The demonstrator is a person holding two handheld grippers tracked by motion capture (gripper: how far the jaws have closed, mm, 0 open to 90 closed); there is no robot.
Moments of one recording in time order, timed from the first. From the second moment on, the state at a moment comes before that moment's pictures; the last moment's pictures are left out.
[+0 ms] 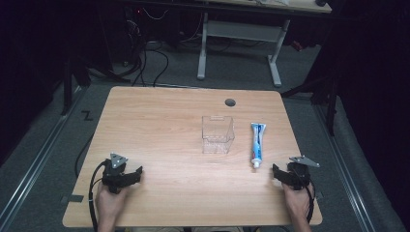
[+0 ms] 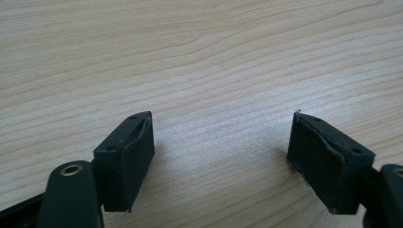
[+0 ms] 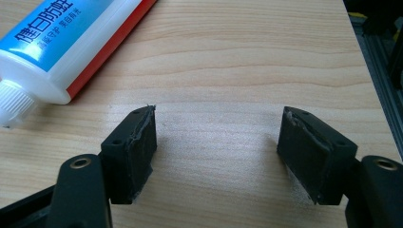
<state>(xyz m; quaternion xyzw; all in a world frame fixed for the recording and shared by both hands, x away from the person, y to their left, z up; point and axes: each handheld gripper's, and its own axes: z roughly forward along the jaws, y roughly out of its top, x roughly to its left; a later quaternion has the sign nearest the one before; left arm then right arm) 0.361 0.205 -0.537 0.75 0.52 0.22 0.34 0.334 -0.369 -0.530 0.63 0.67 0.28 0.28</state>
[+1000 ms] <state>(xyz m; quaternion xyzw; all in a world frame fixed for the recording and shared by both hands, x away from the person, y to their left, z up) 0.361 0.205 -0.537 0.75 0.52 0.22 0.34 0.355 -0.354 -0.484 0.60 0.69 0.33 0.25</state>
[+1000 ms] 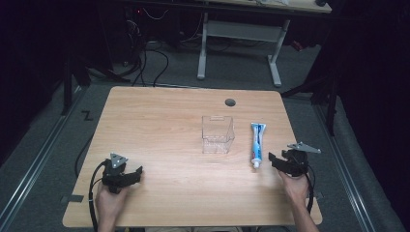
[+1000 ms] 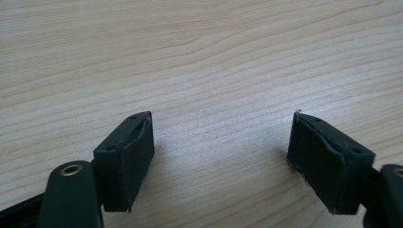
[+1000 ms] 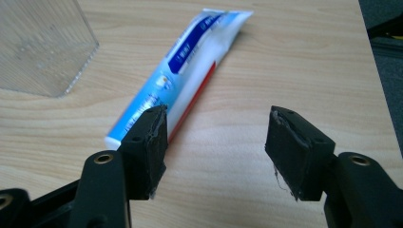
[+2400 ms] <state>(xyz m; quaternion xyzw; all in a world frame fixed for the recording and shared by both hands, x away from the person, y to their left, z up) 0.361 0.205 -0.537 0.76 0.51 0.22 0.34 0.428 -0.316 -0.449 0.61 0.71 0.28 0.22</state>
